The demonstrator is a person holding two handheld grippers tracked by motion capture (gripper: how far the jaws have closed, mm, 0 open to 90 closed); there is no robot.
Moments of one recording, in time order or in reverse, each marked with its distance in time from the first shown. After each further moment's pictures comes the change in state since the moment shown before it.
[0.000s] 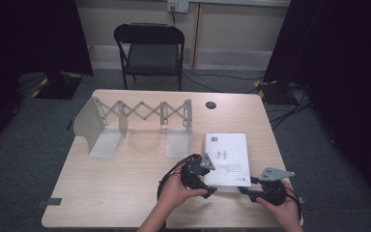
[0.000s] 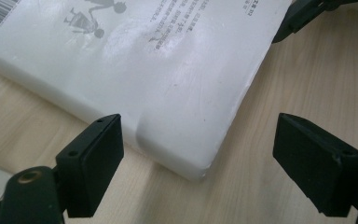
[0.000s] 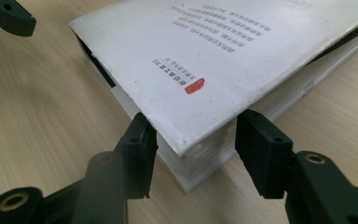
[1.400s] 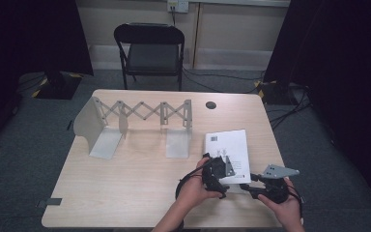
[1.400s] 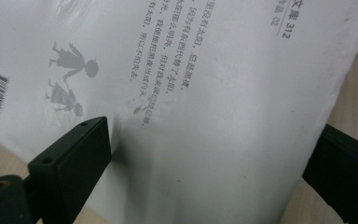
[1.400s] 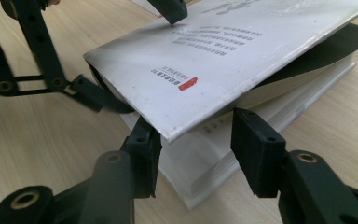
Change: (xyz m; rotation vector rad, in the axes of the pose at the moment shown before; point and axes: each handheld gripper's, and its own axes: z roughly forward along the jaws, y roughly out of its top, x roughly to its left) left arm -0.020 0.029 0.049 0.041 0.223 0.217; right arm 0.001 0.012 -0.010 -0.058 0.006 0.012
